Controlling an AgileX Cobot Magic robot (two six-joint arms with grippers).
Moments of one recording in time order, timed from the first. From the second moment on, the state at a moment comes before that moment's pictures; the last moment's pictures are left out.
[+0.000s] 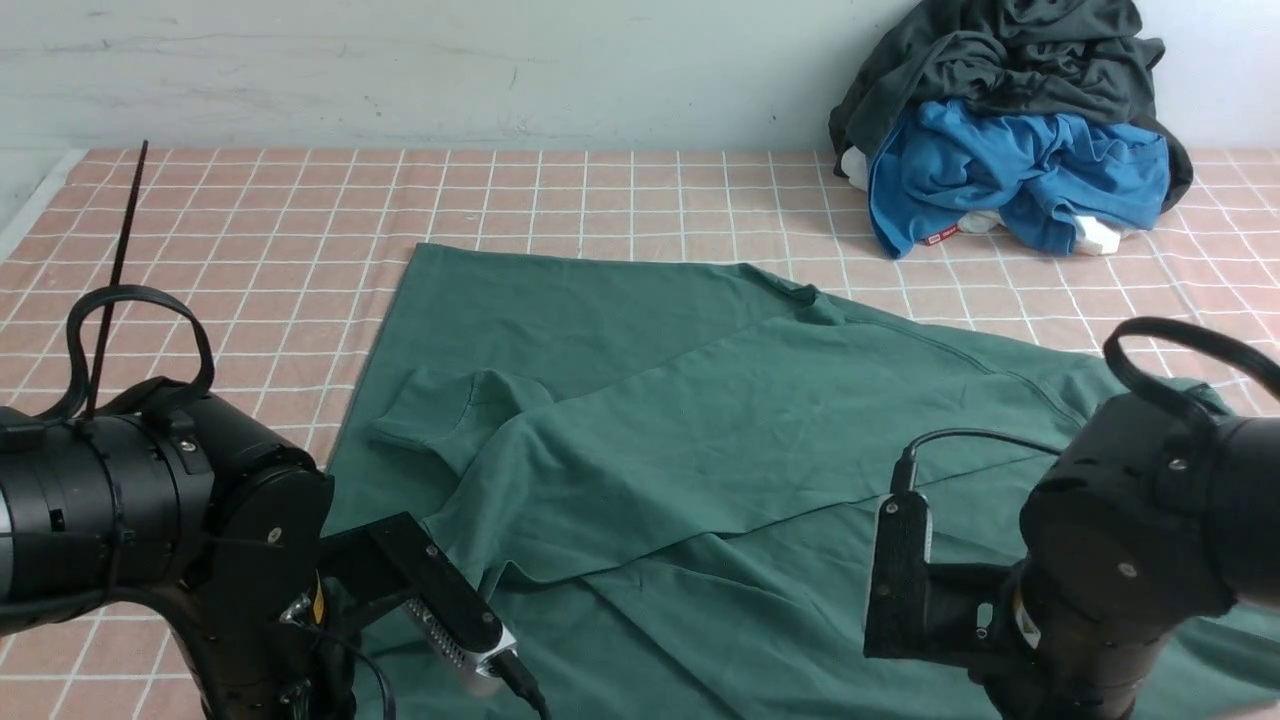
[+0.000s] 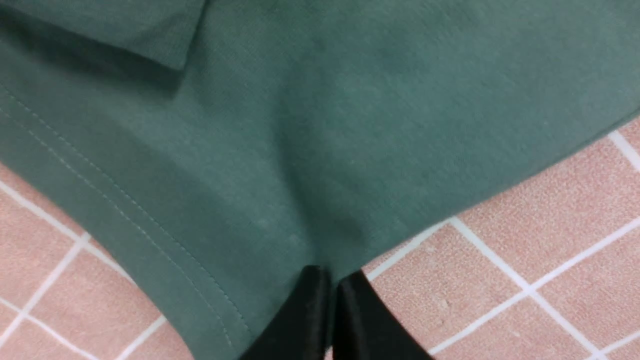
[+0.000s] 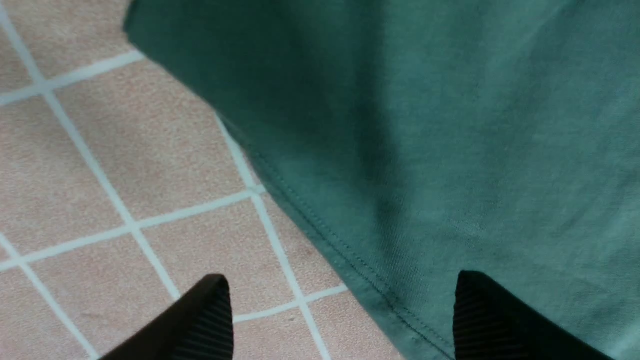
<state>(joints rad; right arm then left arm) 0.65 1.58 -0.85 -0.17 1.05 -0.46 -0.49 1.51 -0.76 0.10 0.91 0.26</state>
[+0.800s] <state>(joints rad) 0.46 1.59 -0.78 -0.08 0.97 -0.67 -0.49 1.51 -0.76 0.10 0.92 0.31</state>
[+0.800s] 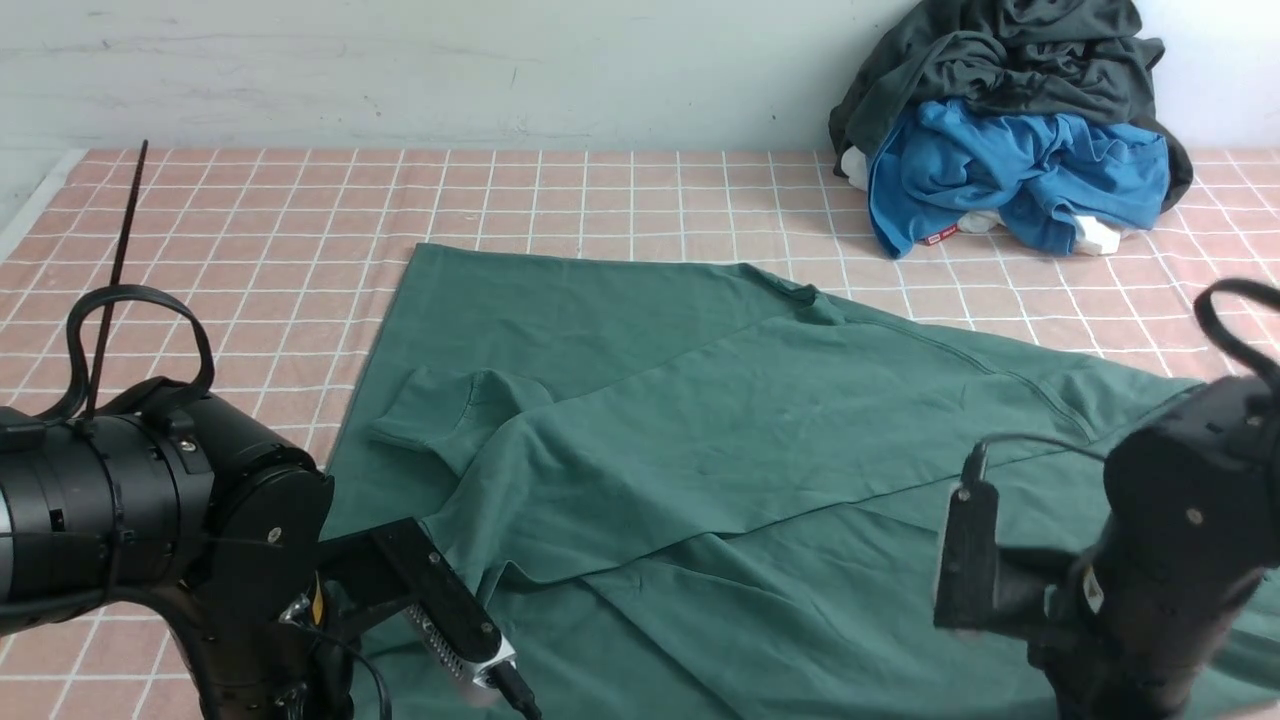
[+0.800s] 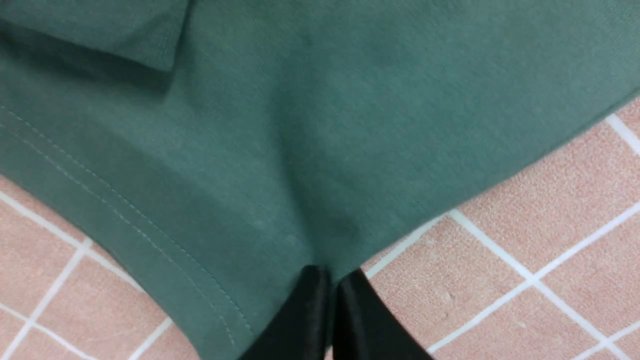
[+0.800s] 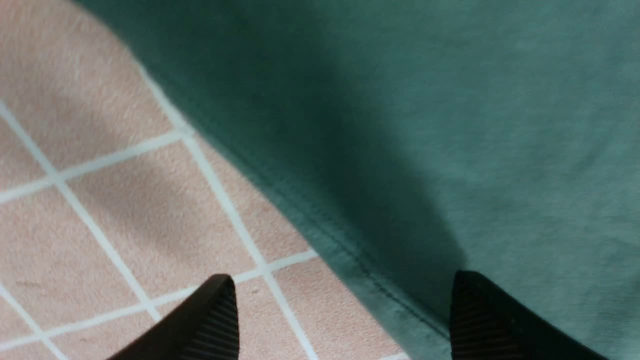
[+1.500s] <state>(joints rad) 0.46 1.59 -0.74 -0.26 0.73 -0.68 -0.49 1.51 -0.76 0.10 0.91 0.31</state>
